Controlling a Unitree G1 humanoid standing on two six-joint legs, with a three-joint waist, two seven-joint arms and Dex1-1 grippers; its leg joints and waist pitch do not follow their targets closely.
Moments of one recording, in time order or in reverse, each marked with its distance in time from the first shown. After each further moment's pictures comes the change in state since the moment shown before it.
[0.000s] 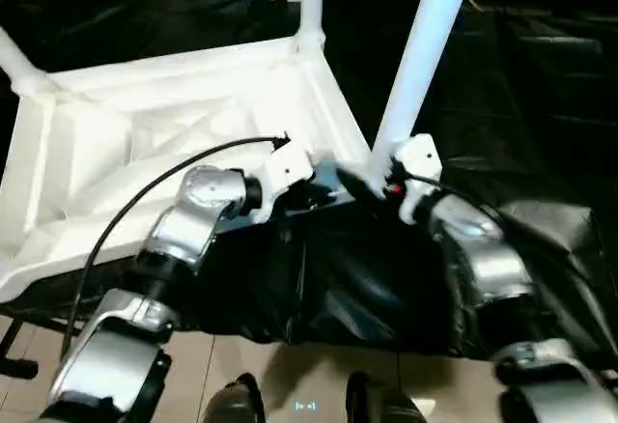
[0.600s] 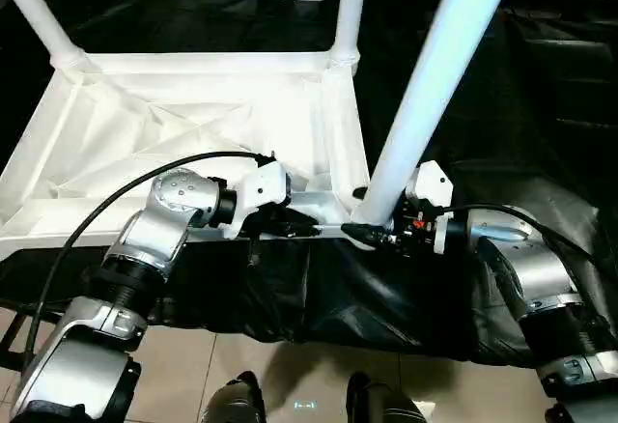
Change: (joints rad) left arm 0.035 0.109 -0.026 -0.031 -0.073 -0.052 -0.254; right arm 0.059 -0.138 0.065 -0.109 0.127 0.072 0.396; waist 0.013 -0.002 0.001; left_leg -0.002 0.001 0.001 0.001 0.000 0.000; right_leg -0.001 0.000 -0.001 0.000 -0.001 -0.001
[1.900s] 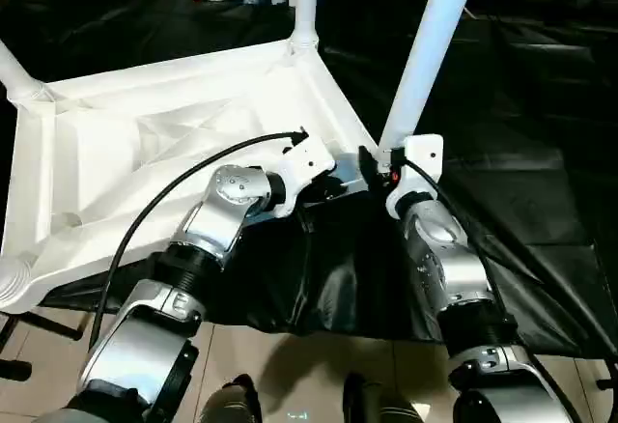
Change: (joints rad) left arm -0.092 -0.229 0.025 0.105 0.143 0.124 0.468; right arm -0.067 0.388 -0.204 0.148 -0.161 -0.024 -0.925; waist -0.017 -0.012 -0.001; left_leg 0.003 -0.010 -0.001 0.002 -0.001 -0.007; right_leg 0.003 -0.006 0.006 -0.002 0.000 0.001
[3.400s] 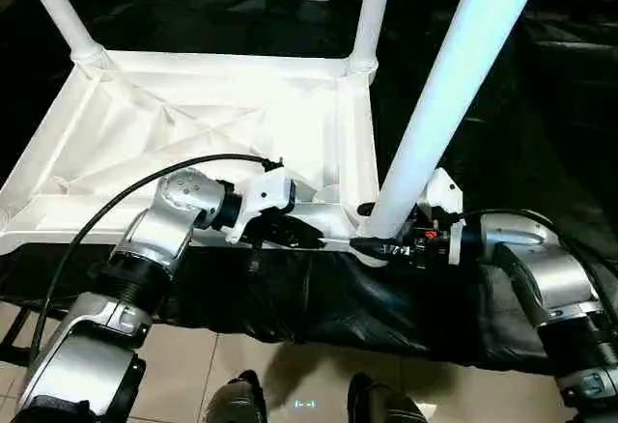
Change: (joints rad) left arm 0.072 0.203 -0.036 -0.075 -0.153 -0.119 -0.527; right arm 0.117 -0.429 0.202 -0.256 0.193 0.138 0.969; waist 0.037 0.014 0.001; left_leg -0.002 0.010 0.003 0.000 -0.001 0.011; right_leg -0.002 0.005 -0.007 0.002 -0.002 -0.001
